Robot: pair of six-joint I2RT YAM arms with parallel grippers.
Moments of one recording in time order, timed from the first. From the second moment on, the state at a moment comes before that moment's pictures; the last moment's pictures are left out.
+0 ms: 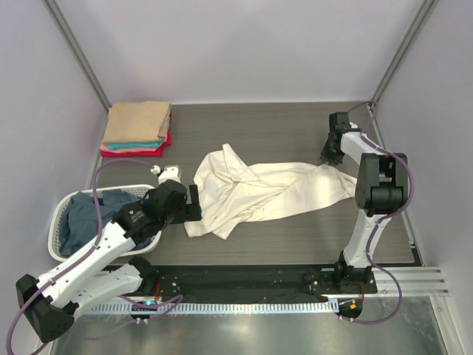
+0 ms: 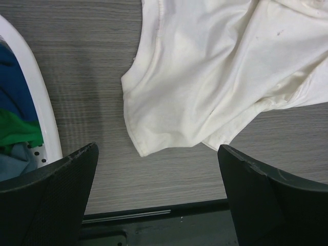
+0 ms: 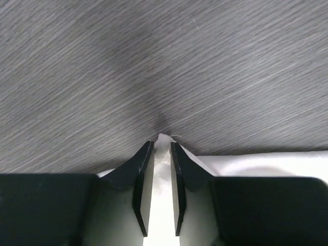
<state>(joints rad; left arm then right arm) -0.74 0.86 0.79 -0.79 -0.35 -0.68 -0.01 1.96 1.38 -0.51 0.19 0.46</state>
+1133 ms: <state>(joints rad) -0.74 0.79 0.78 -0.79 -0.39 -0.68 0.38 0.73 0.66 -0.74 0.08 0.80</state>
